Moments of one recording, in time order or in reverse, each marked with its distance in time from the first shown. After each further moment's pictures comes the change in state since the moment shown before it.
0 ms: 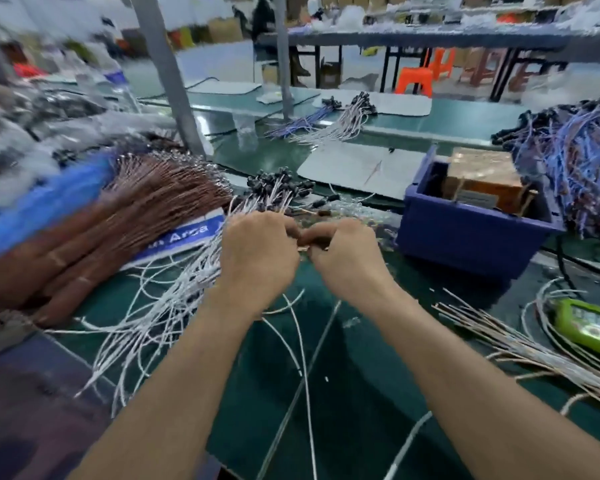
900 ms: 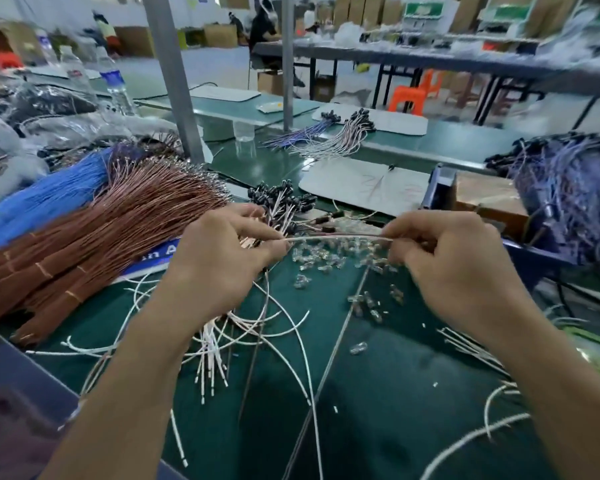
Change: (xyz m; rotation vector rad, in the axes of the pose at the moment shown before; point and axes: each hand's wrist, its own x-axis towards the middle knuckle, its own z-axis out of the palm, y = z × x) left_hand -0.001 -0.048 -0.064 -0.472 -0.134 -0.082; right_hand -0.031 -0.020 -0.084 -0.123 0.171 -0.085
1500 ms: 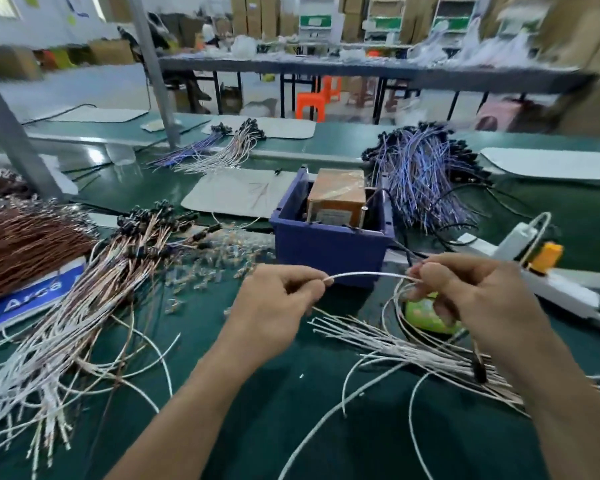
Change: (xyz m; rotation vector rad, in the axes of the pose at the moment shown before) left_hand -0.022 0.095 0.176 -0.470 -0.384 0.177; right_hand -0.091 0.113 -0.123 0.356 0.261 0.320
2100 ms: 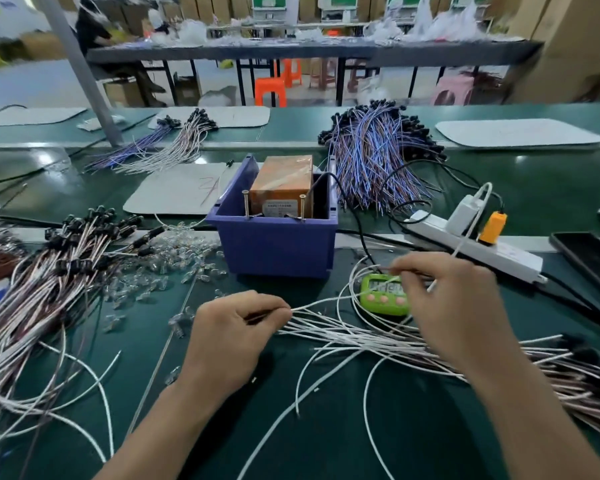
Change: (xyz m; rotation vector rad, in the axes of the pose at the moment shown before) left_hand -0.011 -0.029 0.035 0.176 0.104 0.169; right_hand -0.011 0.032 -0.021 -0.619 0.233 -0.176
